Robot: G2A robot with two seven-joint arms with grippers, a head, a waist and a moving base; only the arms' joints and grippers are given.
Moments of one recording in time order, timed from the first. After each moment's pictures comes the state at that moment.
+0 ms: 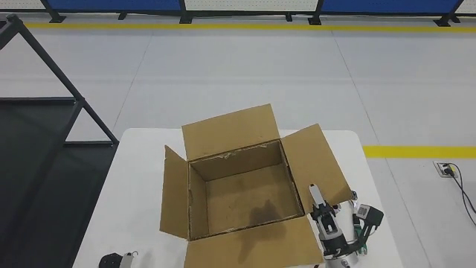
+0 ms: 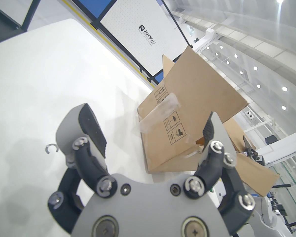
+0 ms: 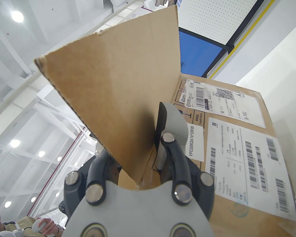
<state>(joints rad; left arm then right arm) 1.99 -1.38 -1.72 -1.90 0.58 -0.52 0.32 -1.44 -1.34 1.34 -1.71 -0.12 -0.53 -0.08</state>
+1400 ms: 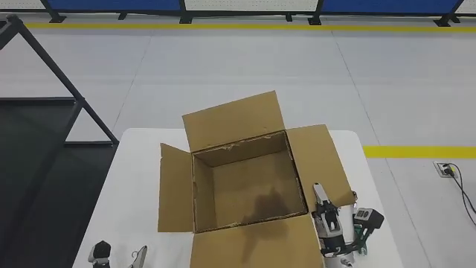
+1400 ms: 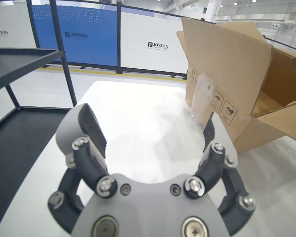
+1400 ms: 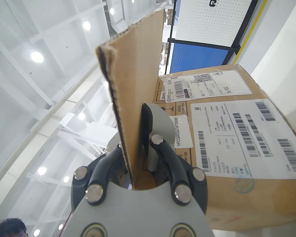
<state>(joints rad) 1.83 -1.38 -1.74 -1.72 1.30 -0.28 0.67 -1.43 -1.37 1.31 -1.68 0.04 -0.56 -0.13</state>
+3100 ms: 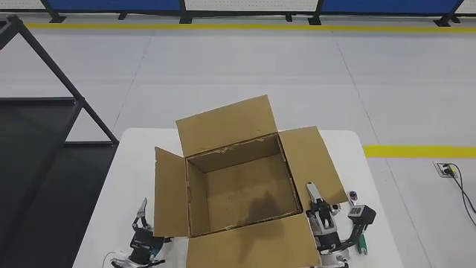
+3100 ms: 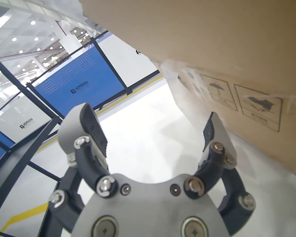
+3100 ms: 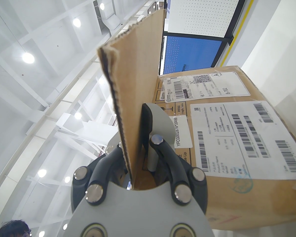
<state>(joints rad) 1.45 -1.35 -1.57 -1.45 1.89 -0.02 0.63 -1.41 -1.39 1.30 -1.68 0.07 -0.50 -0.07</state>
